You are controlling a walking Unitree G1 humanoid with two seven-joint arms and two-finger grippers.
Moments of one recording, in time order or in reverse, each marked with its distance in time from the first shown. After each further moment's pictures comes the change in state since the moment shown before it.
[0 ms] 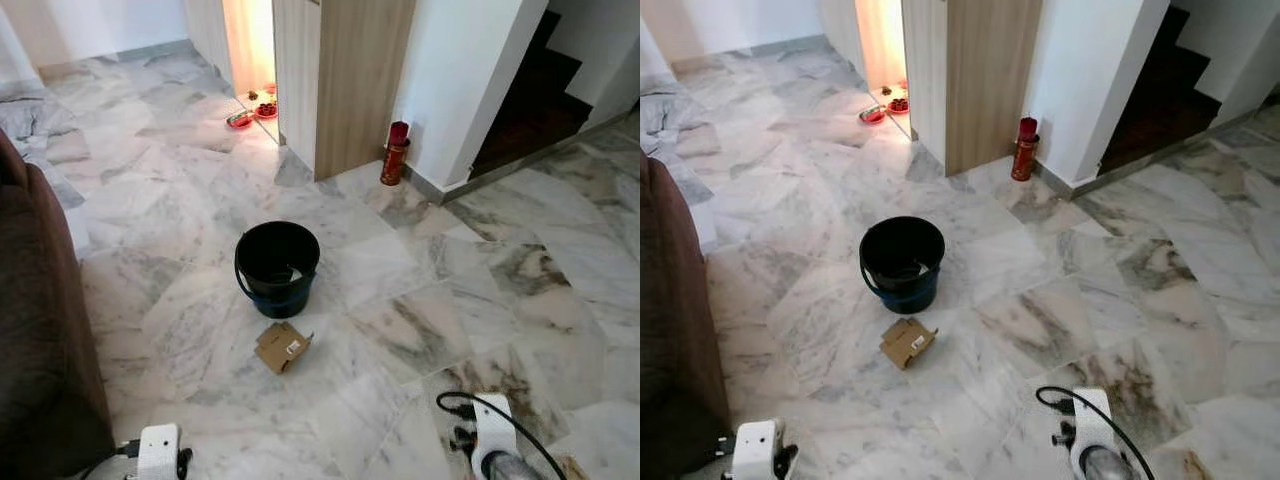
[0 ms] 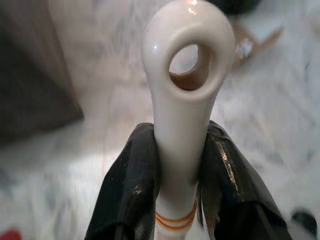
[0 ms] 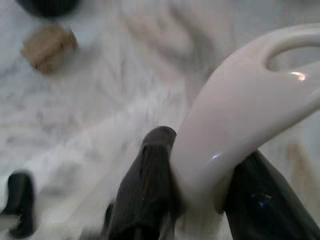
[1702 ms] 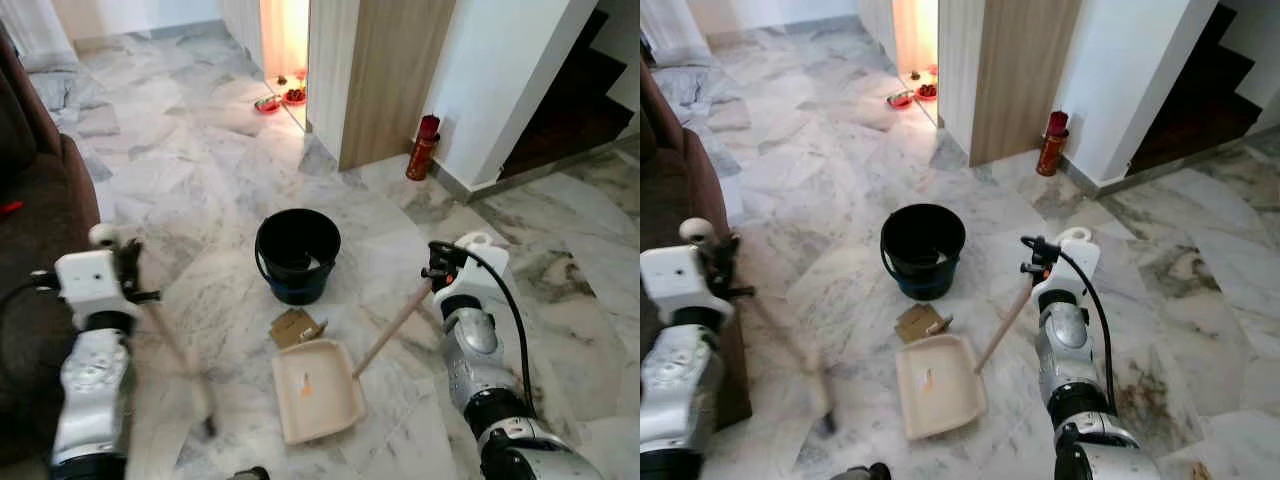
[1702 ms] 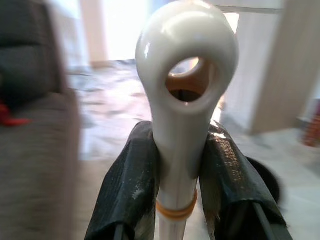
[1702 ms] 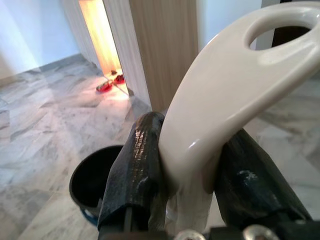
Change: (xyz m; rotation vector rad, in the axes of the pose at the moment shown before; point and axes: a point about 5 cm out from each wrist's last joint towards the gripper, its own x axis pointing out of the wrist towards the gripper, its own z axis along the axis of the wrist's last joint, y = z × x) left arm -0.019 -0.013 0.218 -0.090 -0.772 -0.038; right arm -0.021 0.023 0.184 0.319 -0.792 -0.005
